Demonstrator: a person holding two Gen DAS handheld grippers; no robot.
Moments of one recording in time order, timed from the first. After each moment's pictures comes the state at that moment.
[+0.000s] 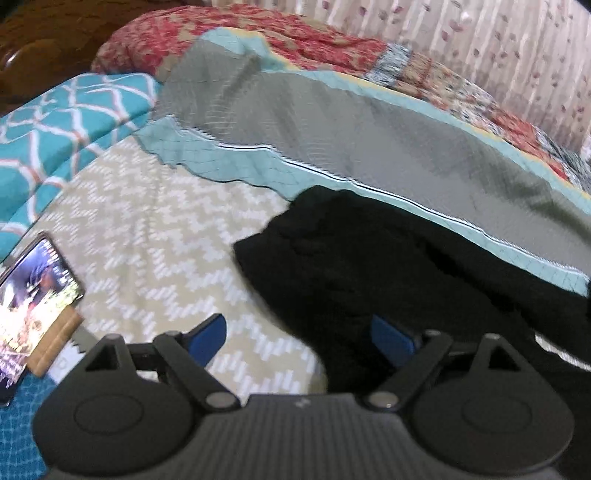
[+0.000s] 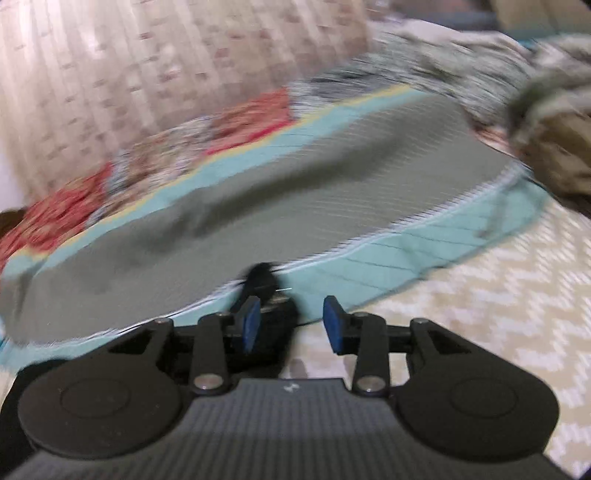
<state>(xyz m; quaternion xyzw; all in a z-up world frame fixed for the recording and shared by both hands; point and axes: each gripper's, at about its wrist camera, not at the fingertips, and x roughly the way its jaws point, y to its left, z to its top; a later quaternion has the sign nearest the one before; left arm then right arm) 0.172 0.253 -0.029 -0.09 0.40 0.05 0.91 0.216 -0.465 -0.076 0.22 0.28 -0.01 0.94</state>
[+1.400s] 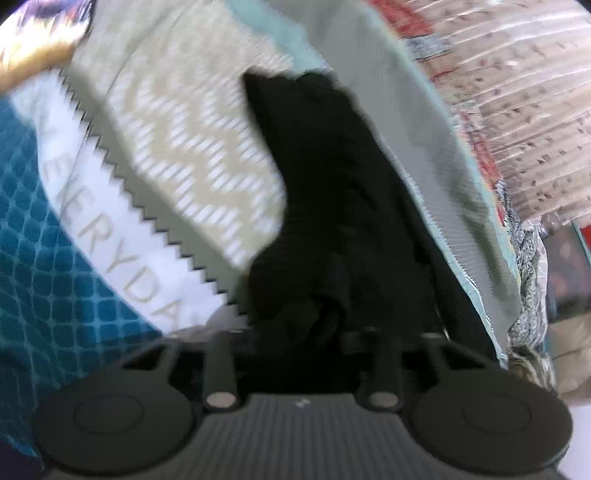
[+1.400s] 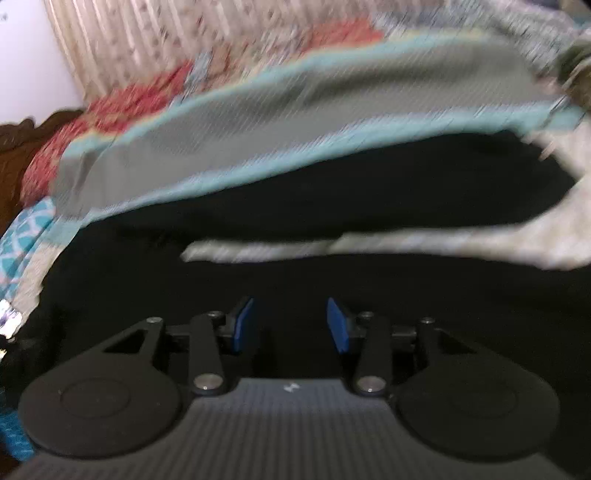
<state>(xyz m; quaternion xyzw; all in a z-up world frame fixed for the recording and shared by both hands) 0.104 0.265 -0.074 -0.35 0.45 -0.05 0.82 0.060 -0.304 -0.091 0.15 0.38 0.11 0.91</state>
